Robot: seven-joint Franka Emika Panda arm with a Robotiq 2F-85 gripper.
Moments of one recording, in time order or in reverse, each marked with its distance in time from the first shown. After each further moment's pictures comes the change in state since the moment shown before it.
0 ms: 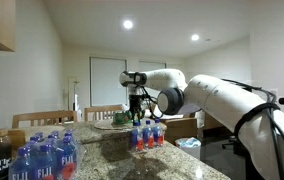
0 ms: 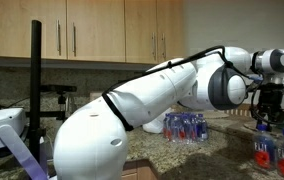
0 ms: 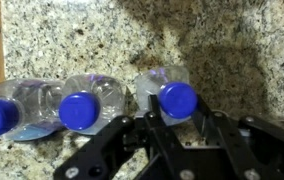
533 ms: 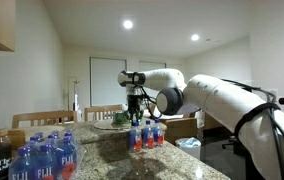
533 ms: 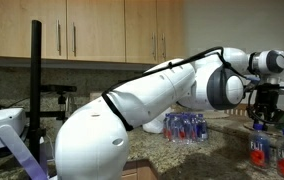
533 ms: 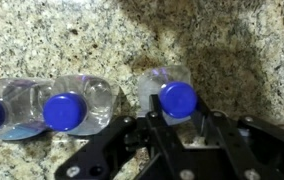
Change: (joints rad) arm 0.018 0.000 0.000 0.000 0.000 -0.001 0.000
